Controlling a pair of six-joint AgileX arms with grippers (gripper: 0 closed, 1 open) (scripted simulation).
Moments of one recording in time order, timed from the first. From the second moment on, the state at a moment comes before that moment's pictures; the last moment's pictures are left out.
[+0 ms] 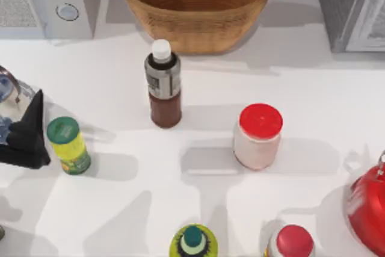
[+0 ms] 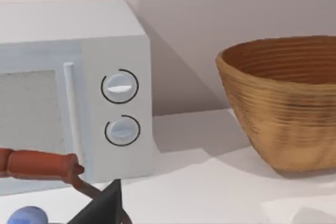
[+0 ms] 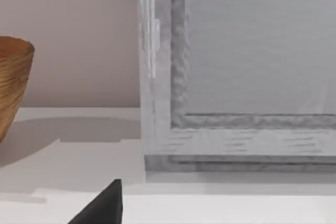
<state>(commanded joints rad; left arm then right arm) -0.08 0.53 0.15 0.34 0.16 0.02 0.00 0.00 0.00 0.00 0.00 0.00</state>
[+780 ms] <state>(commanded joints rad) -0.20 1.45 0.36 0.86 0.40 0.10 0.00 0.00 0.00 0.00 0.00 0.00</state>
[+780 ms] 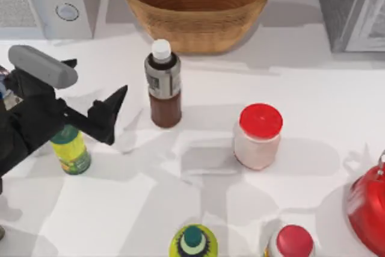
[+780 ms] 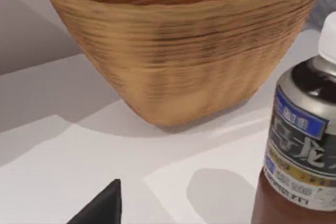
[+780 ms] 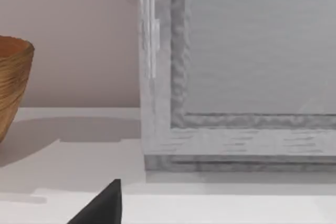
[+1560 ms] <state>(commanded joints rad) -0.27 1.85 0.48 1.13 0.54 0.14 0.00 0.00 0.00 0.00 0.00 0.00</state>
